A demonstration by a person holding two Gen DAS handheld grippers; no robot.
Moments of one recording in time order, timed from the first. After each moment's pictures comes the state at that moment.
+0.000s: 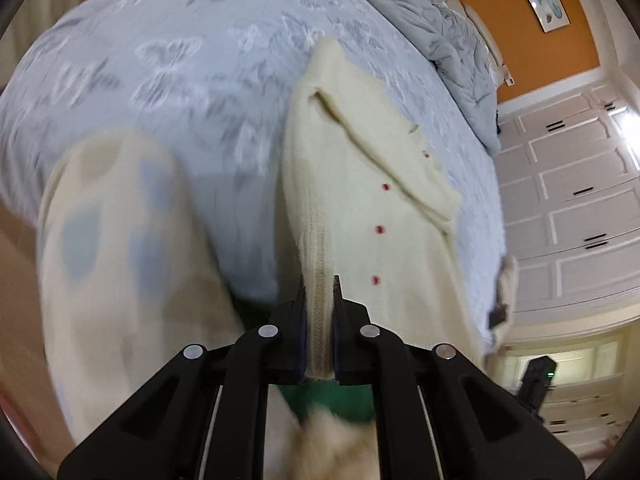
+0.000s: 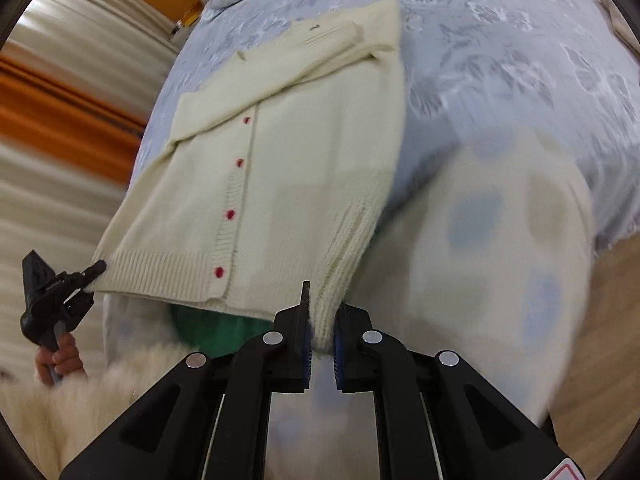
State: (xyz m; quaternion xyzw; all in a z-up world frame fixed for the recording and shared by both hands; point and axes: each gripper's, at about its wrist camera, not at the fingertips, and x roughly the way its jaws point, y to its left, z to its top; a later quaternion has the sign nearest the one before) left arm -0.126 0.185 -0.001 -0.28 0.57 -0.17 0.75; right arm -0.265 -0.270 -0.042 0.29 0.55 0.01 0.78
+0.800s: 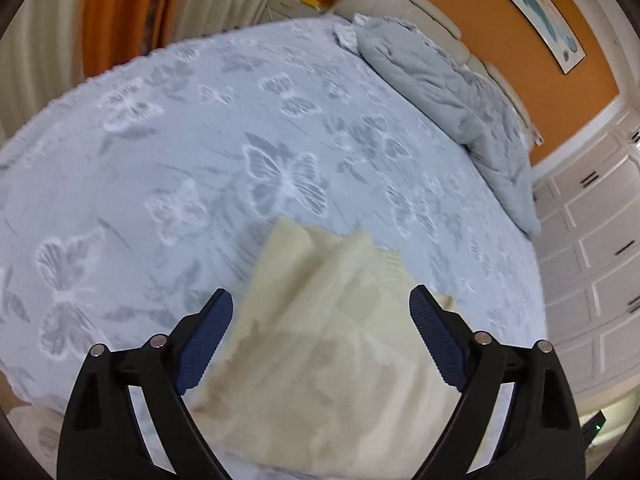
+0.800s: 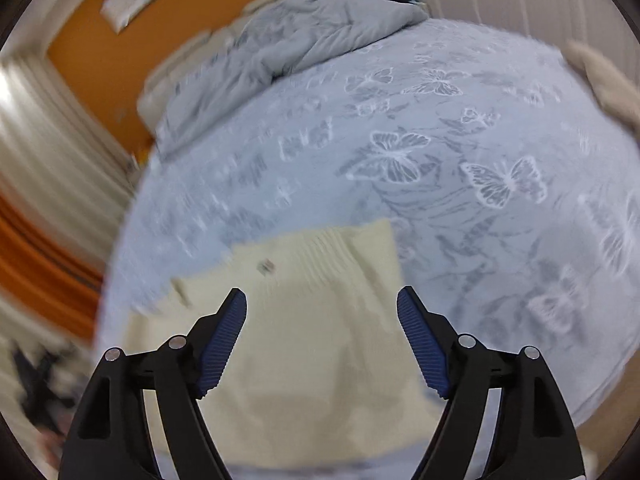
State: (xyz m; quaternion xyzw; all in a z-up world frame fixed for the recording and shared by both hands) left arm 0.131 0.122 -0.021 -0.23 0.46 -0.07 0.86; right arm -0.043 -0.372 -0.042 0.28 0.38 -0.16 0.87
